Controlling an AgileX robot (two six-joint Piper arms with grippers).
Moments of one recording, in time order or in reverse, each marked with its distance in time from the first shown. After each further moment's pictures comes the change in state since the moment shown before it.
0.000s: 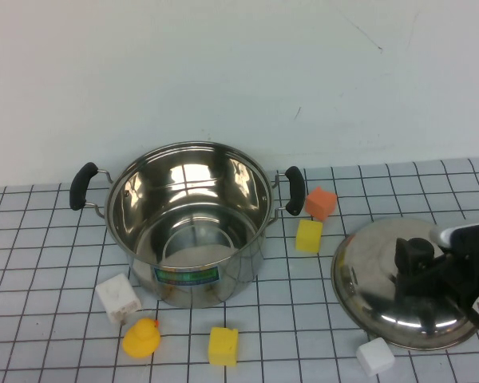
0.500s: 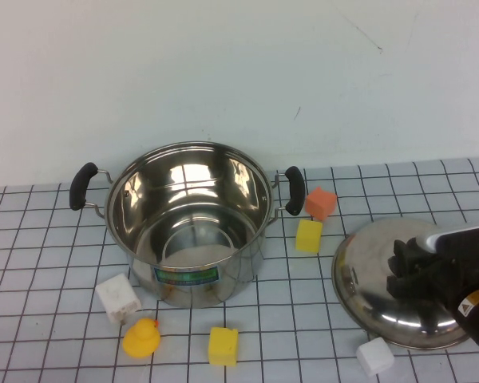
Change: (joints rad) right arm 0.008 0.133 -0.056 0.025 -0.072 -0.014; left arm 0.000 0.000 0.000 0.000 0.000 0.000
